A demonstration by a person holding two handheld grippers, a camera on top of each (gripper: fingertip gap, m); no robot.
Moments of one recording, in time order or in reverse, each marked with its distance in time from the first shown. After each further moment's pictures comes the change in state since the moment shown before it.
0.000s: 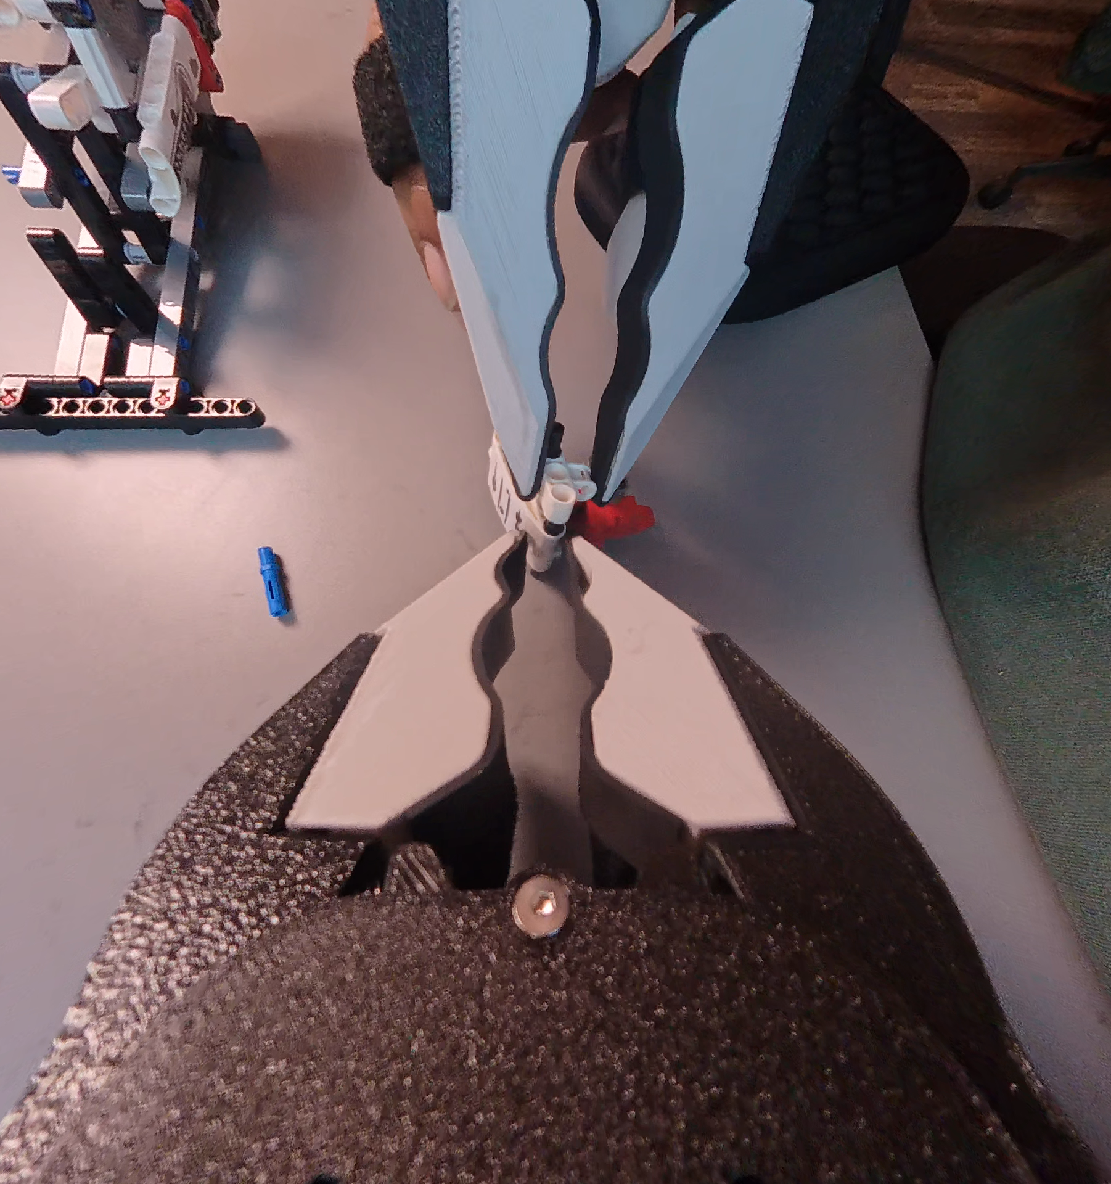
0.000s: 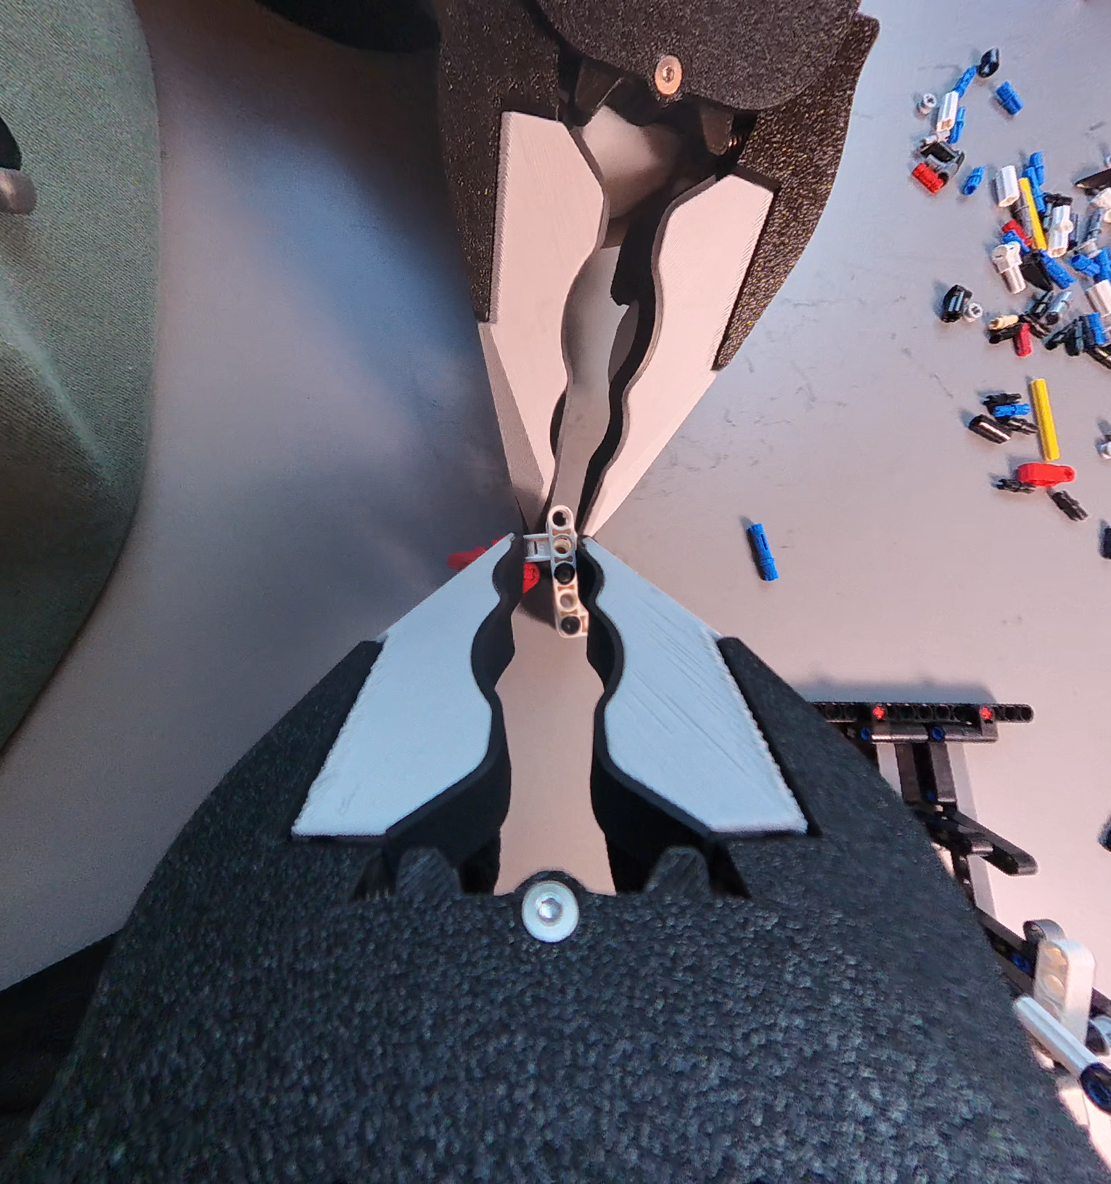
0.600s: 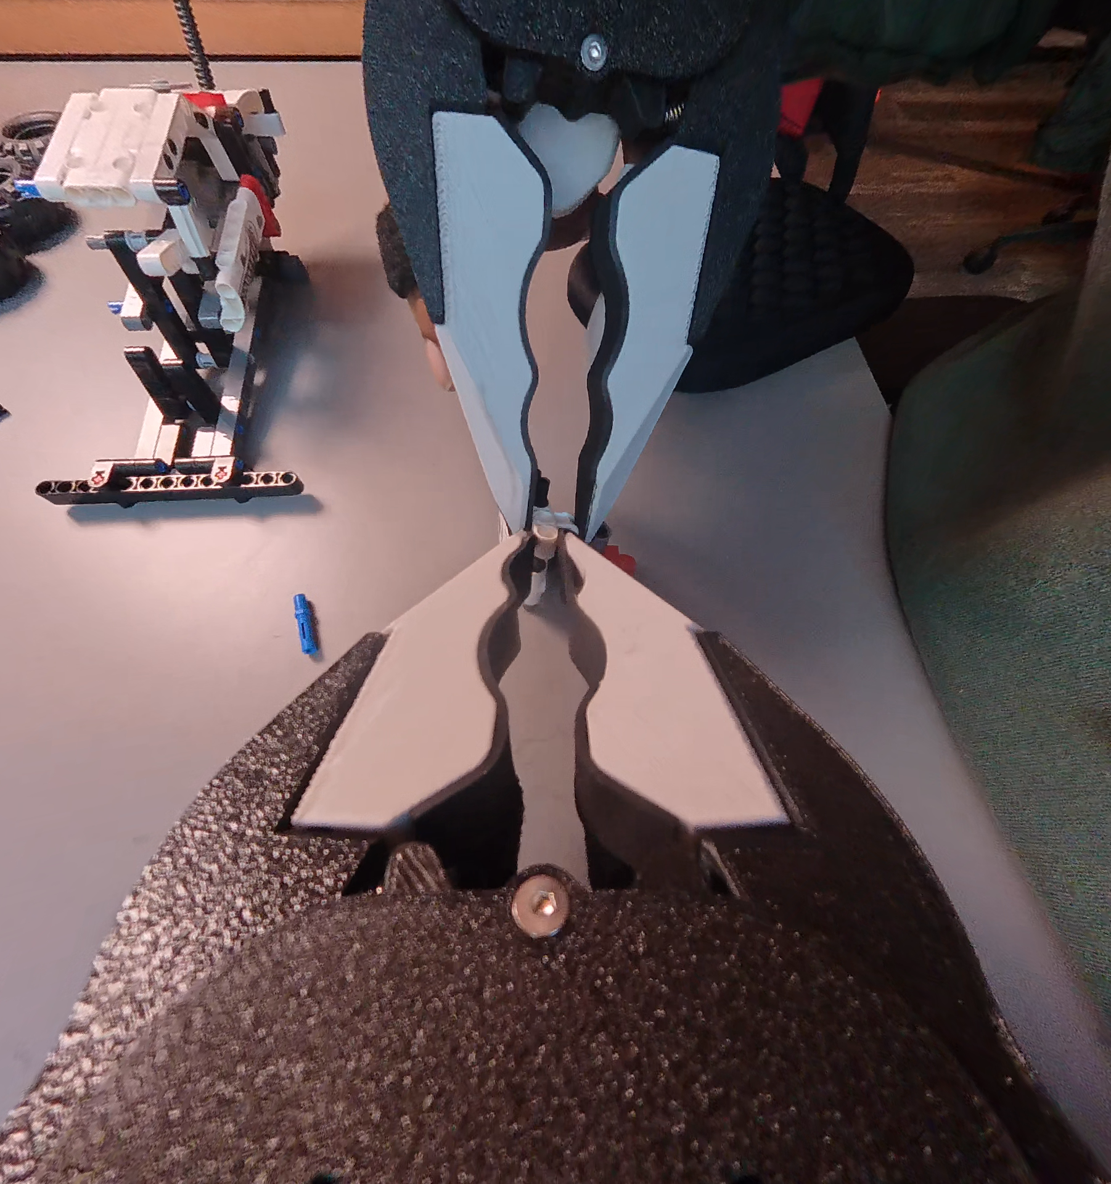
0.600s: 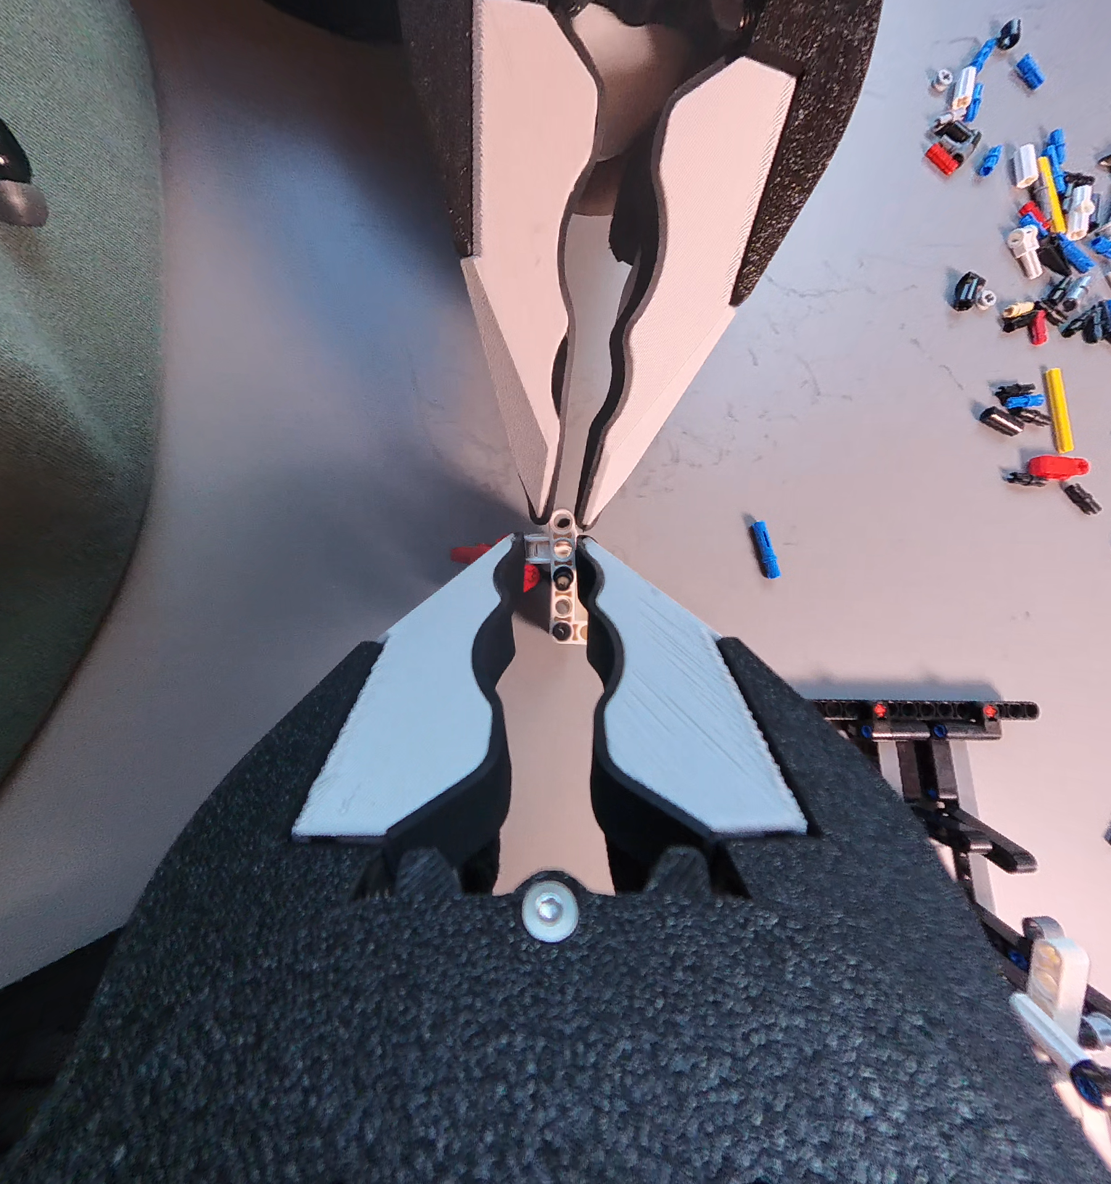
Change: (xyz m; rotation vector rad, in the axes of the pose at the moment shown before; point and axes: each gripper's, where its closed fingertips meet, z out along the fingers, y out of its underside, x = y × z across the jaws) left arm 0.004 -0.021 -0.014 0.117 -0.024 0.047; right arm 0.000 -0.001 -0.001 -0.025 -0.017 0.016
